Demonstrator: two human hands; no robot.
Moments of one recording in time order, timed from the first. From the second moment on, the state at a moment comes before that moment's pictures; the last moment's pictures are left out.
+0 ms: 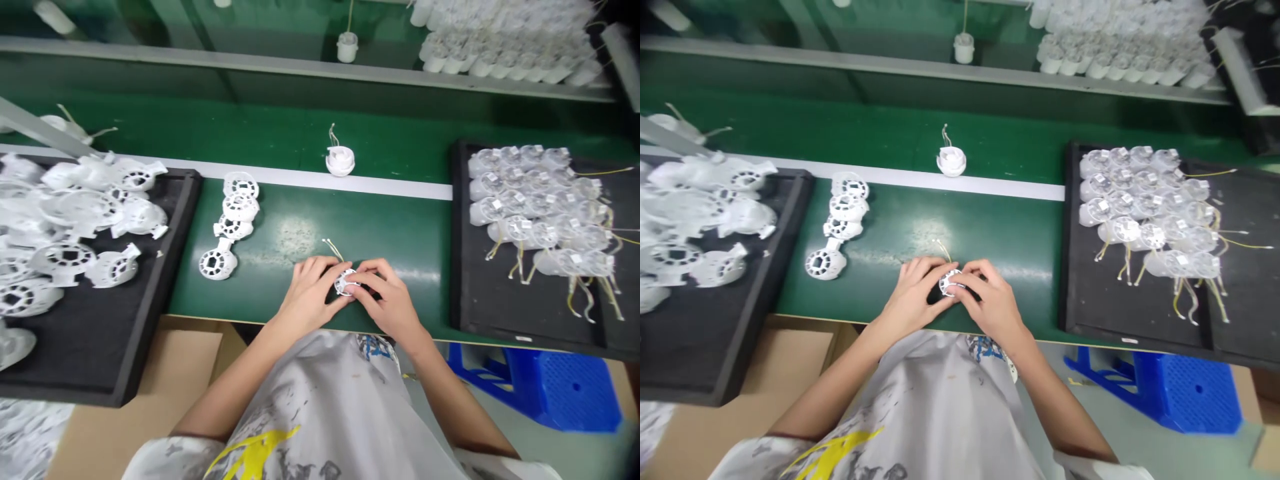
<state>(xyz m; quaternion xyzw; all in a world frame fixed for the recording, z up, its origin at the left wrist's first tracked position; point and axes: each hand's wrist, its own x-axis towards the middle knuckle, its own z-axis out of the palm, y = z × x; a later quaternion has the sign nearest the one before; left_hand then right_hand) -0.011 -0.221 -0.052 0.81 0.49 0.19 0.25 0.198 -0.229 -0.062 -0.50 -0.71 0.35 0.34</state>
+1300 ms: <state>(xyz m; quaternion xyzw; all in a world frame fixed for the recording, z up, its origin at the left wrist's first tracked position) 0.000 -0.237 -0.081 0.79 0.54 0.23 0.21 0.202 -0.214 -0.041 -0.48 -0.77 0.35 0.22</state>
